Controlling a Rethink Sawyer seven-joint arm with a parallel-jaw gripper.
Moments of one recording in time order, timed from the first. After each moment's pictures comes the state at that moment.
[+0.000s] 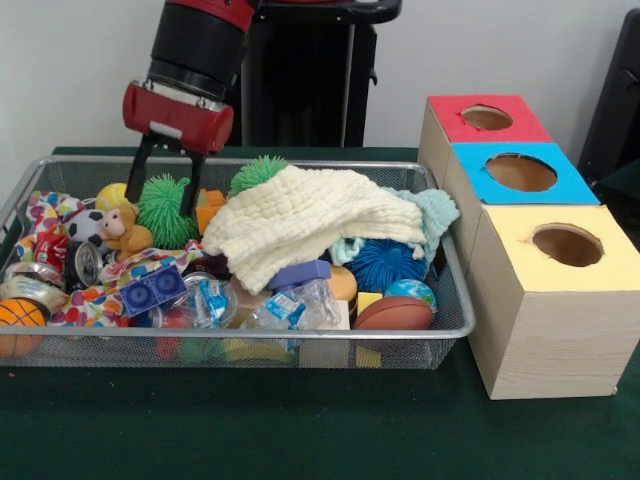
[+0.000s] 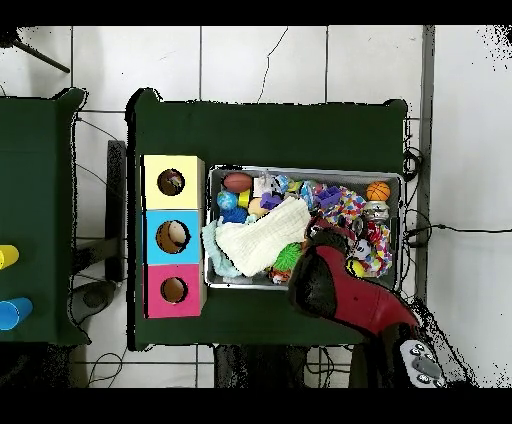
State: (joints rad) arm -0.41 -0.59 -0.13 1.90 -0.16 -0.38 1.76
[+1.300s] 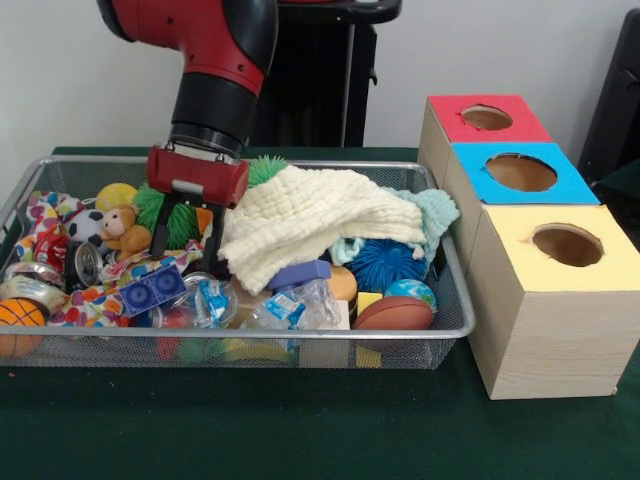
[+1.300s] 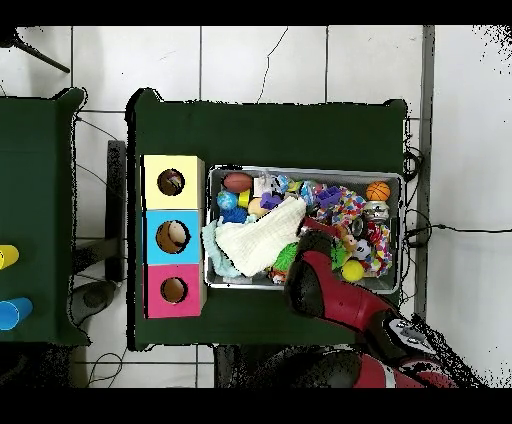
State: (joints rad) arm -0.48 -0.42 -0.06 1.90 -0.19 -0.67 1.76
